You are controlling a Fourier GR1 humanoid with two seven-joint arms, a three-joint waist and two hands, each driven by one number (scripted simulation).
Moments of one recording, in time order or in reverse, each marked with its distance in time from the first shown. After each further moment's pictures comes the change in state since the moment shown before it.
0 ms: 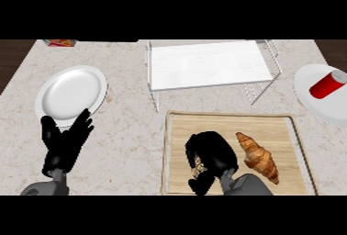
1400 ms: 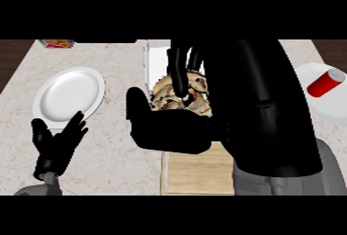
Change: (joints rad) left arm 0.021 0.021 0.033 -0.005 0.014 -0.028 -0.001; right arm -0.771 0.046 -0.247 -0.400 -0.088 -0.064 0.692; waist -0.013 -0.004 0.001
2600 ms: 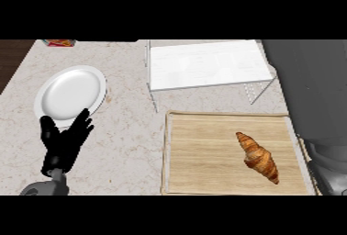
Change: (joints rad) left arm -0.024 -0.030 -0.013 0.009 -0.026 0.009 -0.005; right arm -0.285 -0.188 -0.311 0.697 -0.055 0.033 -0.390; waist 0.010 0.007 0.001
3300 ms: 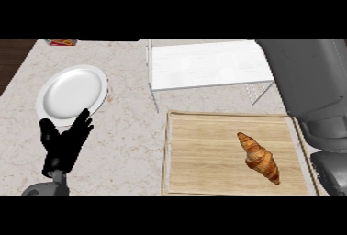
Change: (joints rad) left arm 0.008 -0.008 0.004 0.004 -0.008 -0.009 -0.039; right arm -0.089 -0.007 -0.046 0.339 0.060 -0.167 -0.239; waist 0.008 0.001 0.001
